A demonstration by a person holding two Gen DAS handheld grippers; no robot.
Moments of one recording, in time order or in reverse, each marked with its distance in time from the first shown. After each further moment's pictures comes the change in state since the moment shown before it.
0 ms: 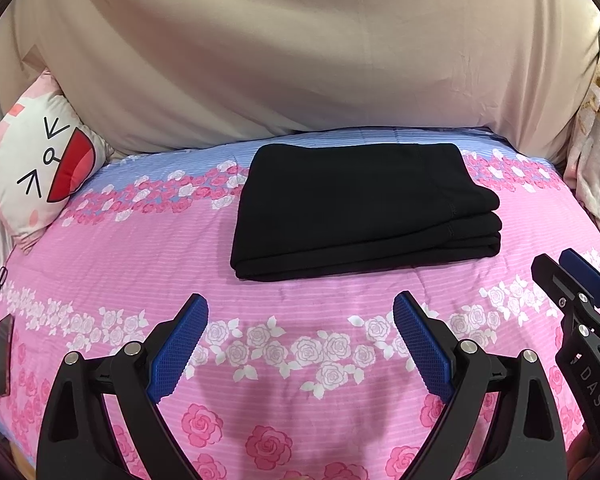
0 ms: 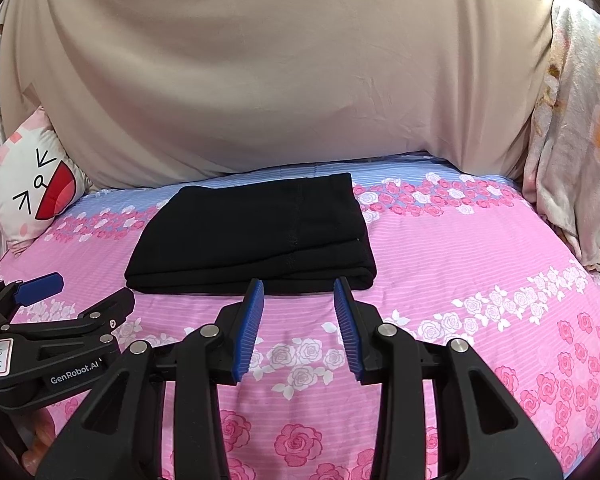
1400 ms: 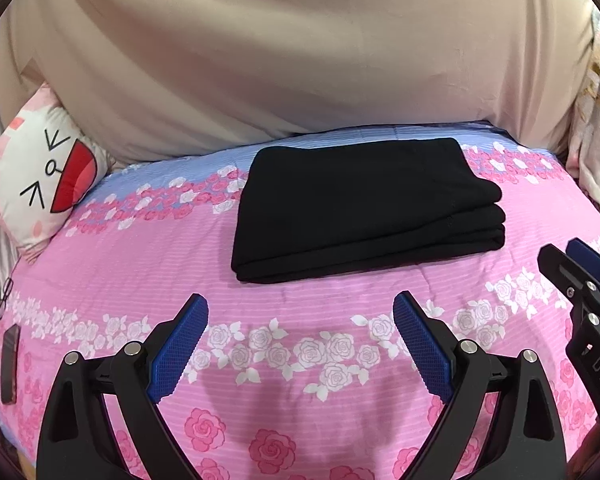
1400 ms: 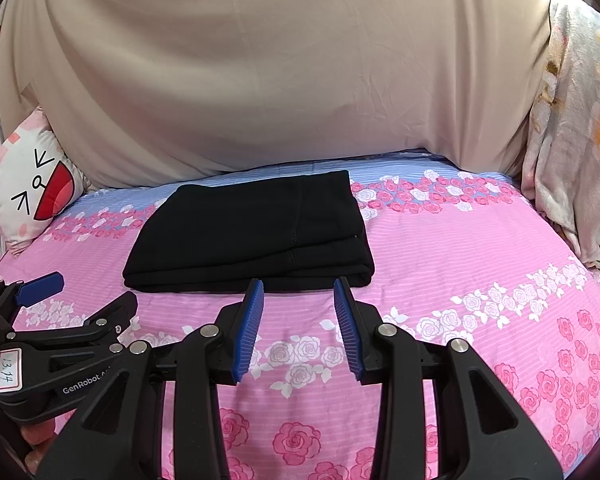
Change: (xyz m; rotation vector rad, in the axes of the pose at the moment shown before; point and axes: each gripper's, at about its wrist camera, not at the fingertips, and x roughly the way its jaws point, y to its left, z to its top) left arm 0.003 -0.002 -0.001 0.033 -0.013 0.025; right arm 0.000 -0.002 -0.002 0.001 0.006 -0.004
